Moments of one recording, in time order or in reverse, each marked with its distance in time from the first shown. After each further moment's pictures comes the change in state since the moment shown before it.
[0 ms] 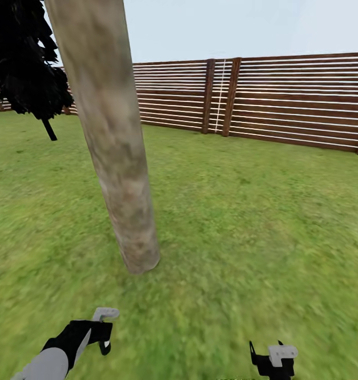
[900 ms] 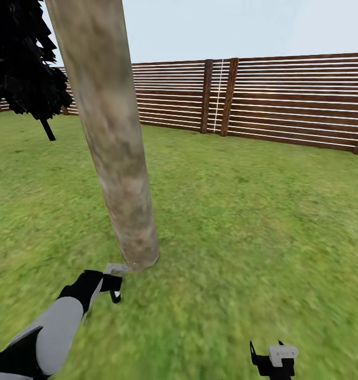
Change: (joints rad) left arm -0.230 -0.026 -0.090 -0.041 -0.006 0.128 -0.031; right arm 0.000 -0.002 0.000 0.000 0.001 0.000 0.001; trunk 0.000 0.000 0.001
